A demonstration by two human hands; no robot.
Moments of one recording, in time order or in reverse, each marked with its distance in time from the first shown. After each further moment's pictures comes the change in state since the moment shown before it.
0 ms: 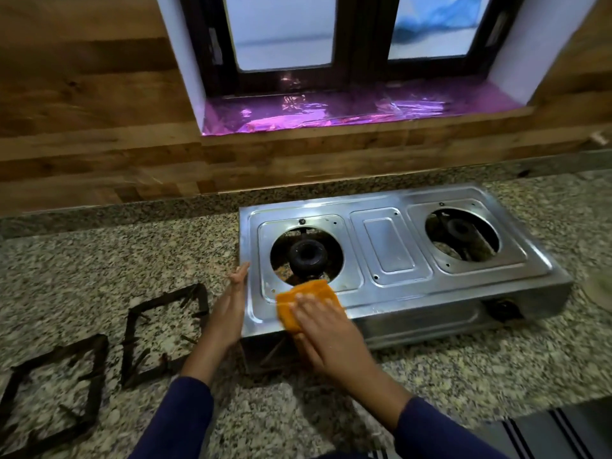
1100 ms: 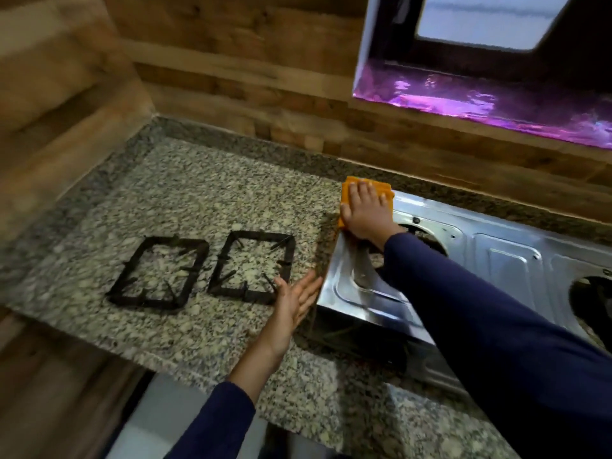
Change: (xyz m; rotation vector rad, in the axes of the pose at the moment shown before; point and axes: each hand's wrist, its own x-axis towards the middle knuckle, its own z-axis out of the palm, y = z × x) left_hand -0.075 -0.036 0.004 -0.600 0.140 -0.227; right_hand 0.265 -0.001 0.030 -0.132 -0.345 0.065
